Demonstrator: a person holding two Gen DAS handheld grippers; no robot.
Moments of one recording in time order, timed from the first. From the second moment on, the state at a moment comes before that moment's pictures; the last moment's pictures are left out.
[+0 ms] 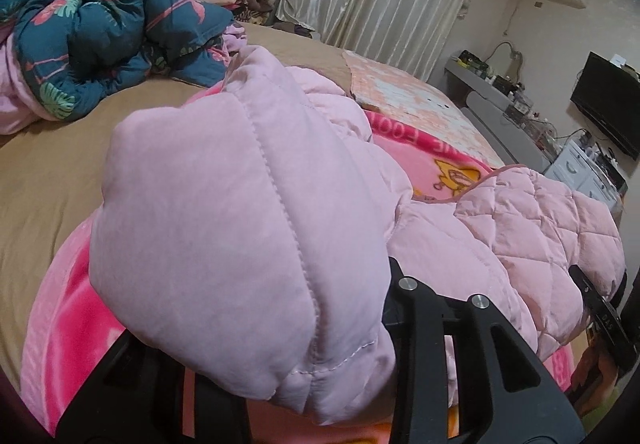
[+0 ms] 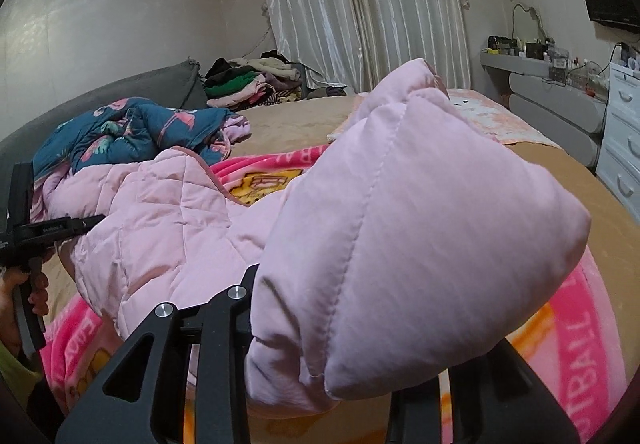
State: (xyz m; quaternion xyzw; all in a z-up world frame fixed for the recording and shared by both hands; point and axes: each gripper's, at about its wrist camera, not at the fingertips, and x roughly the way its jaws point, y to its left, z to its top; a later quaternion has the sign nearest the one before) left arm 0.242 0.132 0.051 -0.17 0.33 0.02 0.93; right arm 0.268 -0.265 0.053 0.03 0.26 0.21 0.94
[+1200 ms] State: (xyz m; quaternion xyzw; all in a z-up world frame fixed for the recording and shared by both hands) left arm 0.175 0.141 -0.001 -0.12 0.36 0.04 0.93; right arm 0.185 -0.226 0.035 -0.09 0.27 0.14 0.95
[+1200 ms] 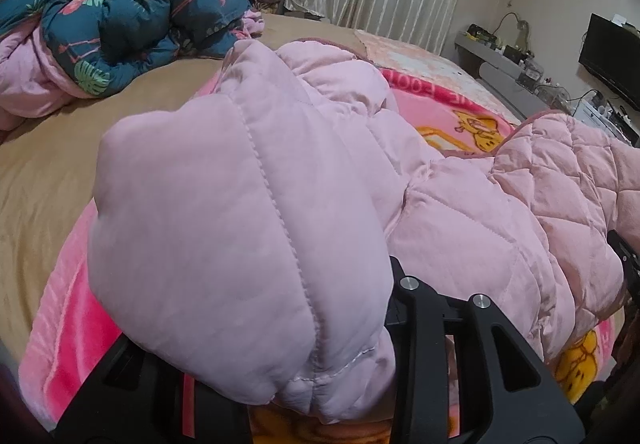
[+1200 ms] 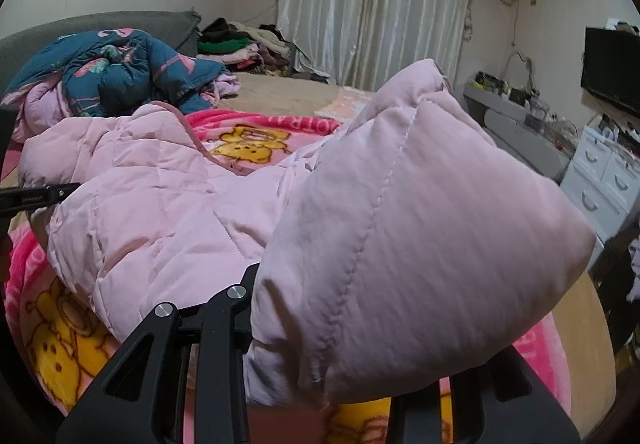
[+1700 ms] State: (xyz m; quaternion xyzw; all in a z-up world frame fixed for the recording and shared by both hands) left arm 0.171 0.133 -0.011 -0.10 0.36 0.05 0.93; right arm 0.220 -0.277 -0.026 0.11 0.40 0.08 0.90
